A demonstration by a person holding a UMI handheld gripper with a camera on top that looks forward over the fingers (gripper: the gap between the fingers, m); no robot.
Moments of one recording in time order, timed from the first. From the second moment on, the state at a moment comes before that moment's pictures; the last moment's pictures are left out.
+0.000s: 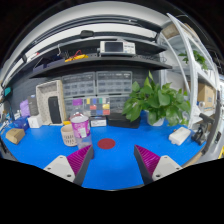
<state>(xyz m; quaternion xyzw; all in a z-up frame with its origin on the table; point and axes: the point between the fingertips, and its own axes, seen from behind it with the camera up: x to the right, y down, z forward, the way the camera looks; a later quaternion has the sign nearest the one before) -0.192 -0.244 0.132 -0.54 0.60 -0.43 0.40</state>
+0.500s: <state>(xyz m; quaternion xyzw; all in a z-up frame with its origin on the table) -0.098 -0.147 0.086 -0.55 0.54 -0.42 0.48</state>
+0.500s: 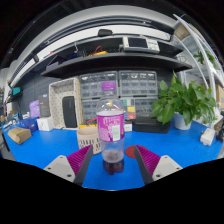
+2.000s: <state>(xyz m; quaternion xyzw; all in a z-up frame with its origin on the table) 0.051 -0.185 0.144 -0.73 0.05 -0.68 0.00</state>
